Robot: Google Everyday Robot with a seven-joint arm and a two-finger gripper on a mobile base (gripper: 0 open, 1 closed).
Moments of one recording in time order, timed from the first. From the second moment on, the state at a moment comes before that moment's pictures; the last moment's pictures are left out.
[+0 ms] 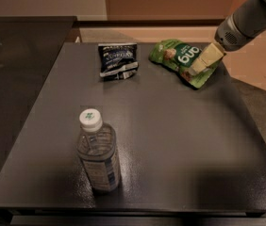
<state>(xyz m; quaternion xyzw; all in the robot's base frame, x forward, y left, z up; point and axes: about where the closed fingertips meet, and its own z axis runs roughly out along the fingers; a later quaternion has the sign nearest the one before) 0.673 -0.230 0.889 -0.43 0.86 0.06 0.28</state>
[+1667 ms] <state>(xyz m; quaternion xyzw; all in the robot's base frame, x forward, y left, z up) 0.719 -0.203 0.856 -0.39 0.89 0.11 0.23</state>
